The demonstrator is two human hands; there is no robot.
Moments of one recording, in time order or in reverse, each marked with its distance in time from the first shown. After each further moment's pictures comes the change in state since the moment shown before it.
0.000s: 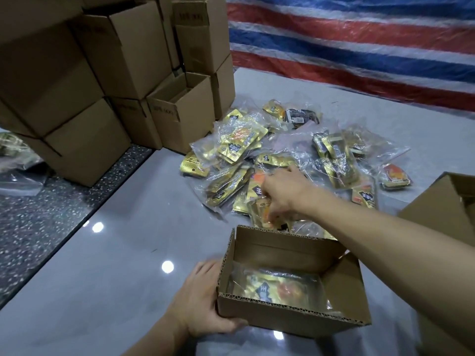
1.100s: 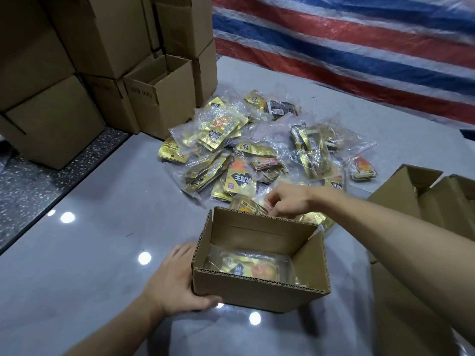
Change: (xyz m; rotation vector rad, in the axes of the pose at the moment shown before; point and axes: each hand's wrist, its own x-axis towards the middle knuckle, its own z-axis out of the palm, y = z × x) left_hand 0.001 0.004 0.000 -0.021 -0.014 -0.048; right_hand -0.055 0.042 0.028 0.878 -0.455 0.104
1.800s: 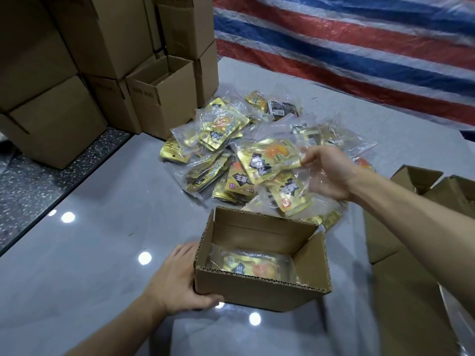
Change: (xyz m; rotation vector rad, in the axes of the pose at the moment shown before) left_hand 0.000 -0.003 0.001 0.033 -0.039 -0.005; right_hand -0.049 -0.008 -0.040 1.104 0.304 -0.104
